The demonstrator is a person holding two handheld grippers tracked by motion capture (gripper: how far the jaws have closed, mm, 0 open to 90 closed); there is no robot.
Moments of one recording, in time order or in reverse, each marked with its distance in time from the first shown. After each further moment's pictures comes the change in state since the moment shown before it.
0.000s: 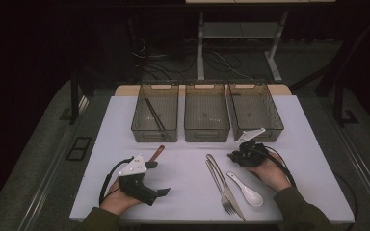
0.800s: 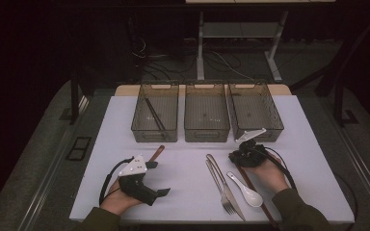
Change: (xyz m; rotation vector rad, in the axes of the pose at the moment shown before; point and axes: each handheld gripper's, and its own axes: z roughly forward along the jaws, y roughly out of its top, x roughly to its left) left arm 0.000 0.000 0.000 0.002 -0.002 0.002; right arm 0.003 0.000 0.000 -0.002 -0.018 0.086
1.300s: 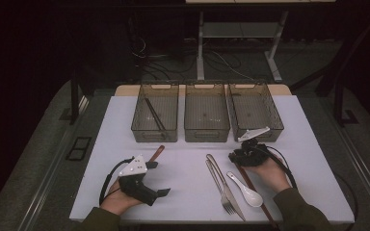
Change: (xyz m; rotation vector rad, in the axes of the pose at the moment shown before) left arm 0.000 0.000 0.000 0.000 0.000 0.002; right arm -0.003 0.000 -0.005 -0.026 0.032 0.029
